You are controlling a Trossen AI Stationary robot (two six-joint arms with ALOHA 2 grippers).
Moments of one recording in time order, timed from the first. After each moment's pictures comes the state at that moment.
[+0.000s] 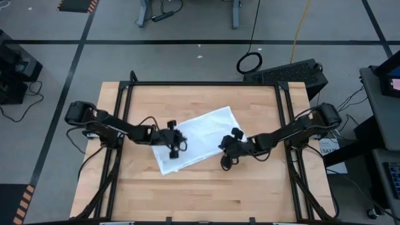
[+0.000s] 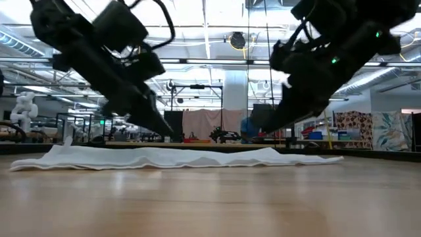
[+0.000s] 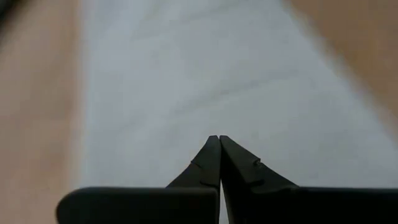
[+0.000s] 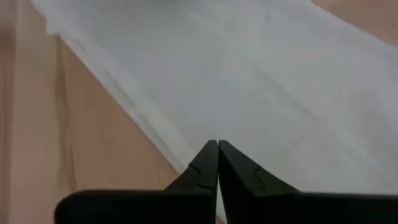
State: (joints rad) left arm -0.10 1.51 0.53 0.29 -0.22 0.01; right arm 0.26 1.57 0.70 0.04 0.41 0.51
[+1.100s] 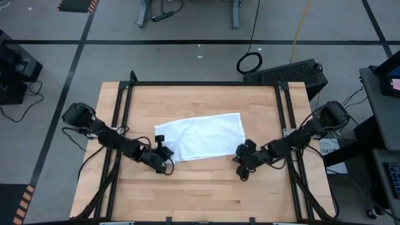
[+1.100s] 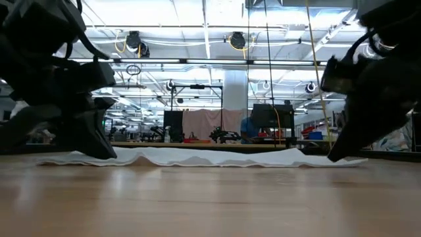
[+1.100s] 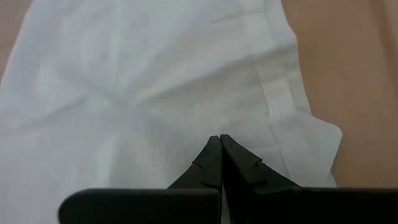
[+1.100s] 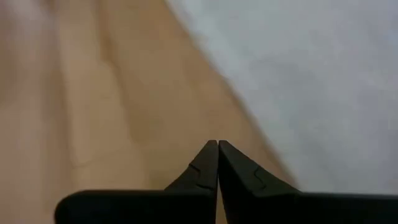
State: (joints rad) left arm -0.44 1.52 0.42 0.10 -0.48 -0.25; right arm 0.46 1.47 0.46 0.11 0.34 0.83
